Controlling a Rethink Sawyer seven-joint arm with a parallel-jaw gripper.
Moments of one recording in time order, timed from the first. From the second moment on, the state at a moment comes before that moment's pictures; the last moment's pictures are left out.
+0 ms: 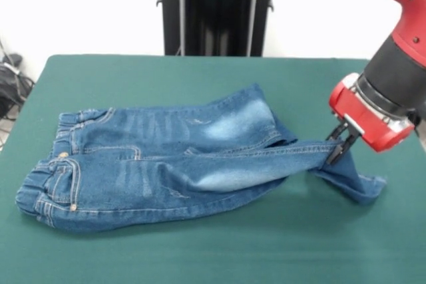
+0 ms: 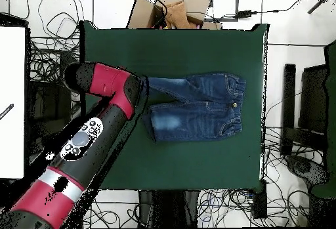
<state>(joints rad) 0.44 0.00 -0.86 1.12 0.77 0.81 2.36</state>
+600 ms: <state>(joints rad) 0.41 -0.04 -0.87 1.12 0.77 0.81 2.36</state>
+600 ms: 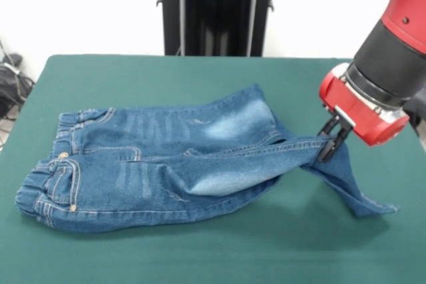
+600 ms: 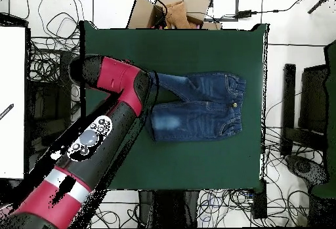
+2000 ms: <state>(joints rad) 0.42 -0.04 -0.87 1.09 0.77 0.85 2.46</state>
